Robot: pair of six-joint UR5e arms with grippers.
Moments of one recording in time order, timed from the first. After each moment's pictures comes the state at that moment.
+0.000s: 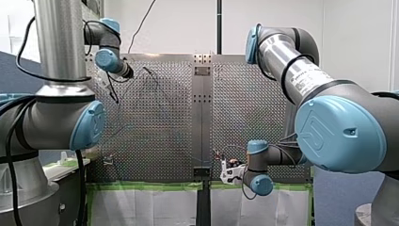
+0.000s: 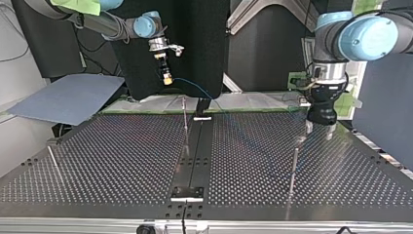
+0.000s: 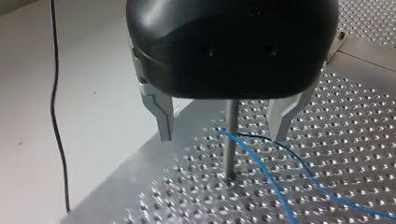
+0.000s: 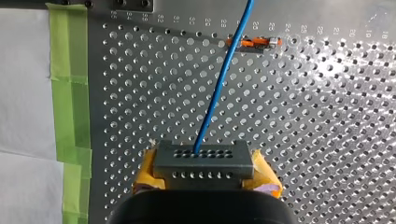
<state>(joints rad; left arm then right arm) 0.11 -1.39 -1.97 -2.87 -1.51 -2.22 2.06 -0.62 1.95 -1.29 1.47 1.50</state>
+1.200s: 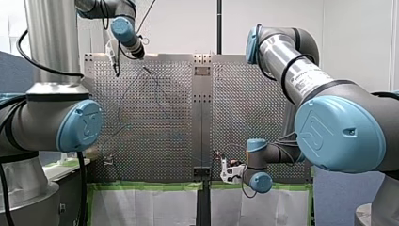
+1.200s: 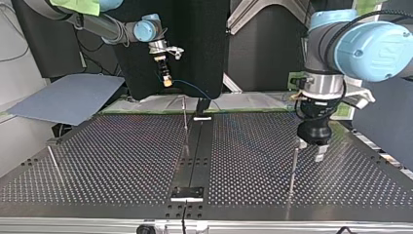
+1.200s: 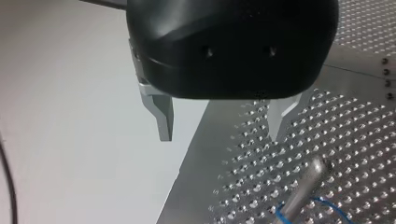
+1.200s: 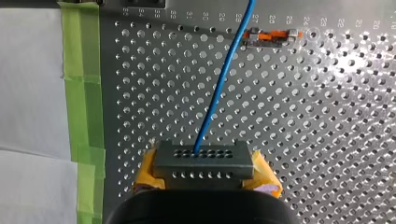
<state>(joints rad) -0.09 -1.45 -1.64 -3.23 -1.70 -1.87 2.06 -0.62 1.91 -1.21 1.48 1.52</state>
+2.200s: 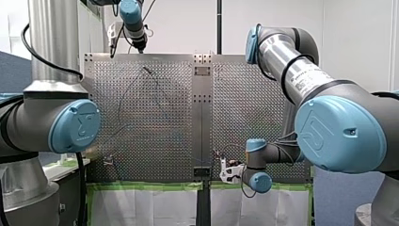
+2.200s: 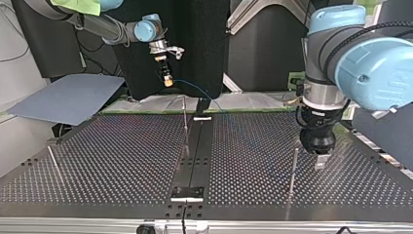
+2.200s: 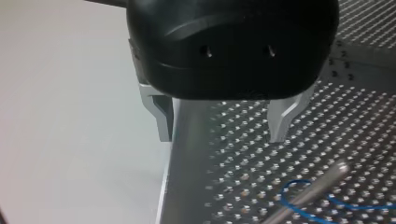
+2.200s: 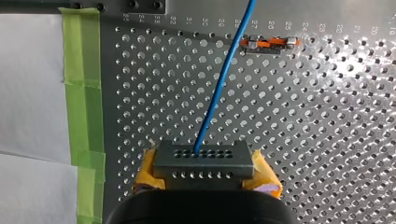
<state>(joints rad) -0.15 -1.52 -1.41 -3.52 -1.83 -1.65 2.06 -0.62 1.91 -1.21 1.47 1.52</state>
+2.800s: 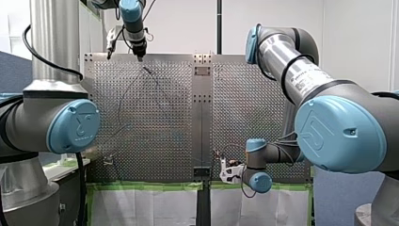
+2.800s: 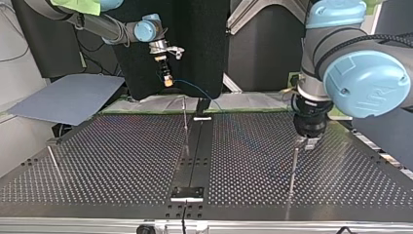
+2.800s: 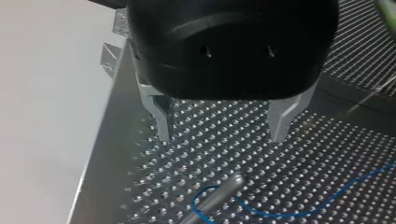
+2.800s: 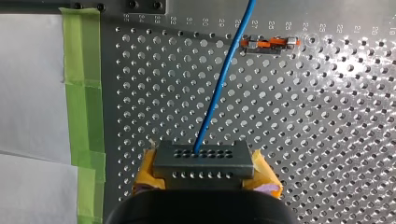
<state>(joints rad) -0.17 -1.55 -1.41 -3.69 -1.84 -1.66 2.06 -0.62 1.91 -1.21 1.47 1.52</state>
